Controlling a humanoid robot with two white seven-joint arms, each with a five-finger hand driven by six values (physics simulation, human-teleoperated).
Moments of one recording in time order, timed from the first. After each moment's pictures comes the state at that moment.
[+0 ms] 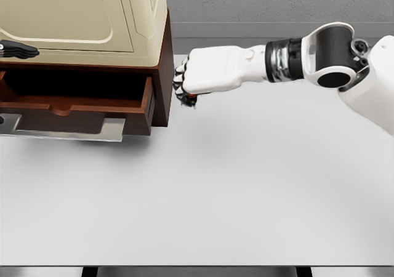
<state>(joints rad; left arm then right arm) -0.79 1.49 -0.87 -1.66 0.82 -0.49 -0.61 -1.09 -0.54 0.92 -1.59 0.45 -0.61 0.61</state>
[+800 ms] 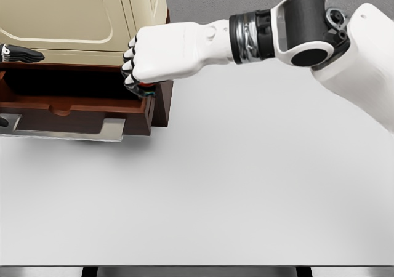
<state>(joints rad) -0.79 1.47 -0.88 -1.66 0.81 -0.49 -0.61 -1.21 -0.41 0.92 -1.60 0.40 -0.61 0.61</state>
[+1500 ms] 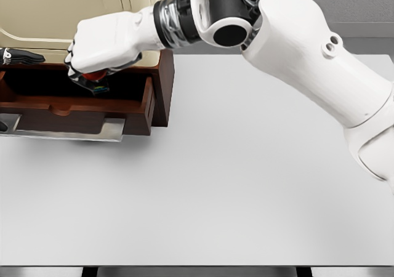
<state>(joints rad) -0.79 1.47 -0.89 -1.65 0.79 -0.51 -0.61 -1.34 -0.13 1.01 -1.29 0.41 -0.61 0.61</state>
